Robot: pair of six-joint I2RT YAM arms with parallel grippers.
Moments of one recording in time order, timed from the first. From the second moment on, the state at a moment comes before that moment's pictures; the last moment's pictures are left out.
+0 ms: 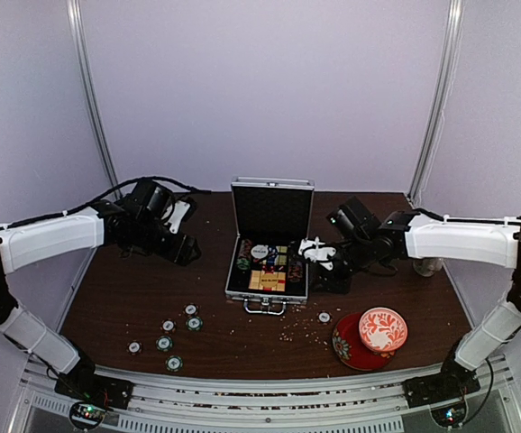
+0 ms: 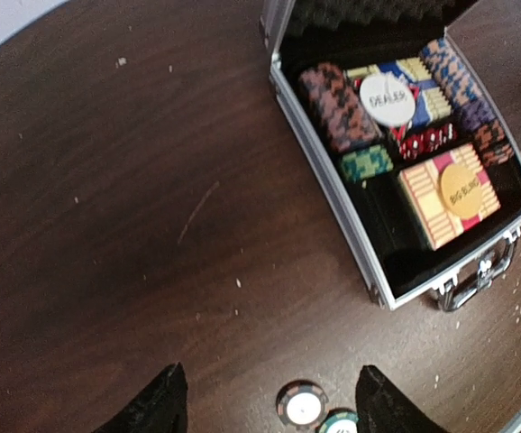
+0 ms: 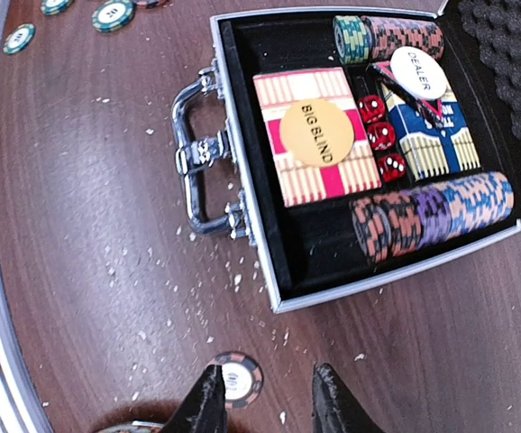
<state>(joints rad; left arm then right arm) -0.58 1.45 1.06 -0.49 0.04 -0.10 0.77 1.54 1.09 -0.53 -0.20 -0.45</state>
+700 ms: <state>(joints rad) -0.79 1.57 1.04 -0.80 0.02 -0.19 0.65 1.40 0.92 -0.38 -0.27 -0.46</state>
